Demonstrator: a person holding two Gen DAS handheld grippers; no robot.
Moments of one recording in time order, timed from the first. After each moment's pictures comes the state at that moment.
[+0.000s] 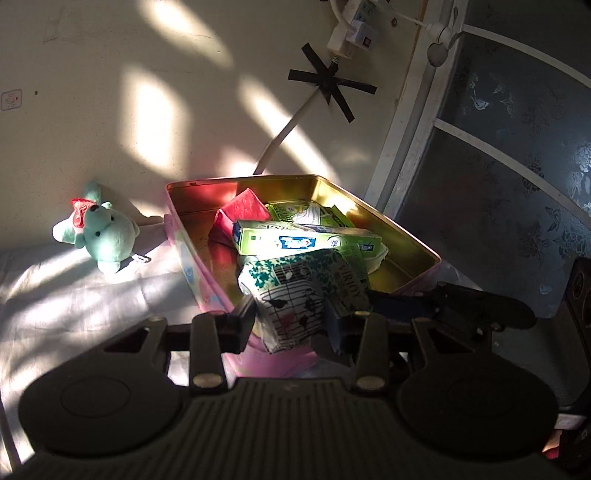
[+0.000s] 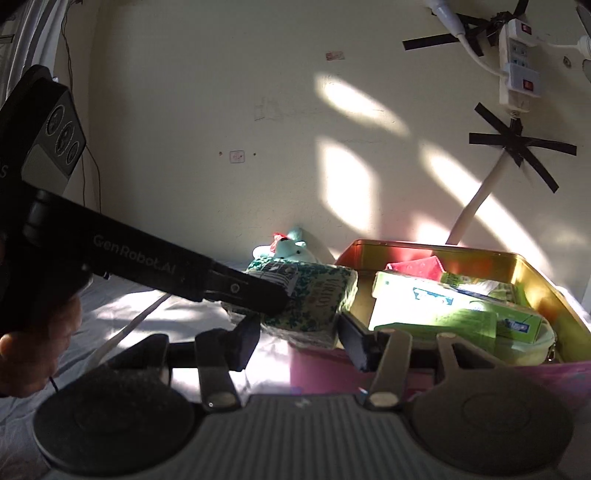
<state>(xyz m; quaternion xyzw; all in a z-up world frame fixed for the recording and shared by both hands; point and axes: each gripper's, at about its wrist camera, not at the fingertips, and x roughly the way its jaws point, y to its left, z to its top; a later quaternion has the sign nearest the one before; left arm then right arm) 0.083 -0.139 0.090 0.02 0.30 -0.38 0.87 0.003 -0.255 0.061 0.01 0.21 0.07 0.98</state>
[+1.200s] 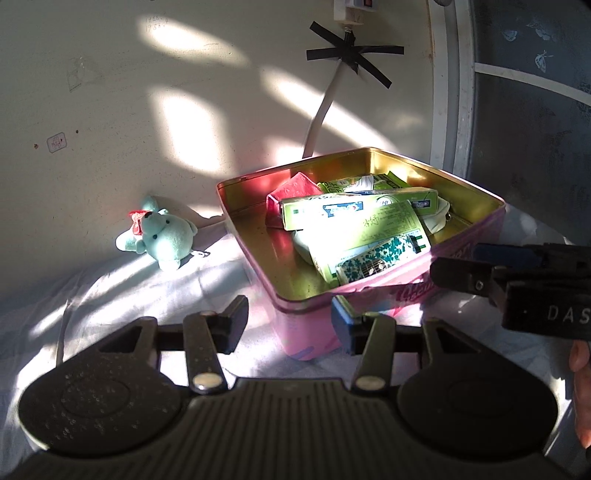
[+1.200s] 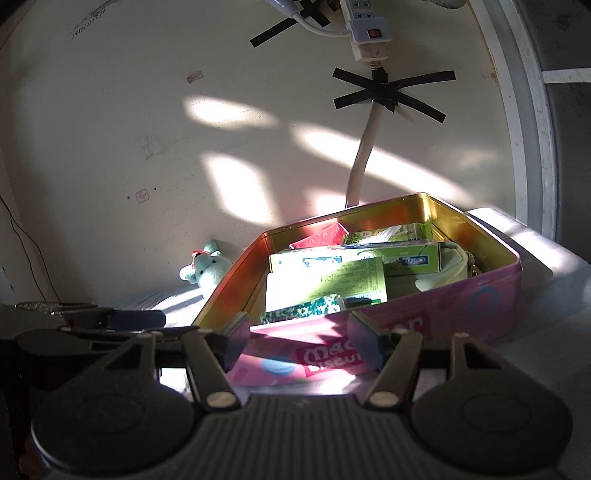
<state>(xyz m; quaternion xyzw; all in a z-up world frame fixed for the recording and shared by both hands) 0.033 -0.157 0.067 0.13 0.26 -0.24 0.93 -0.035 -0.314 0.046 0.16 0.22 -0.01 0.96</state>
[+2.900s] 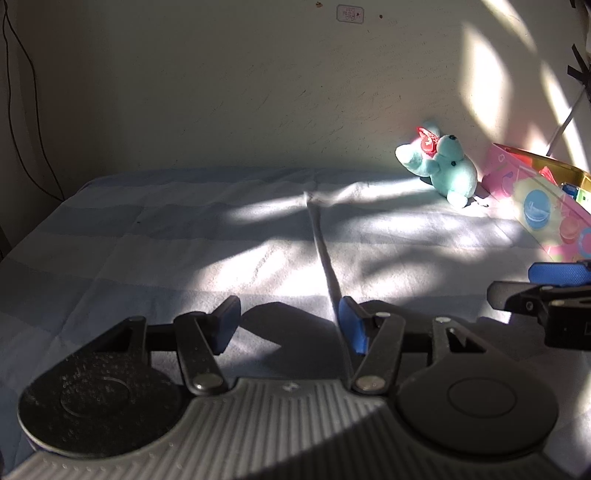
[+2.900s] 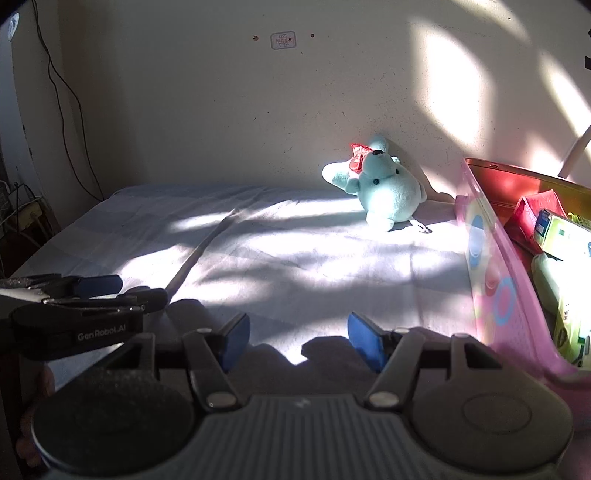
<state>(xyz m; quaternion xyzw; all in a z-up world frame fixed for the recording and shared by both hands) 0.121 0.065 0.004 0.02 0.31 -0.03 0.95 0.113 -0.106 0.003 0.02 0.35 0.09 0.93</state>
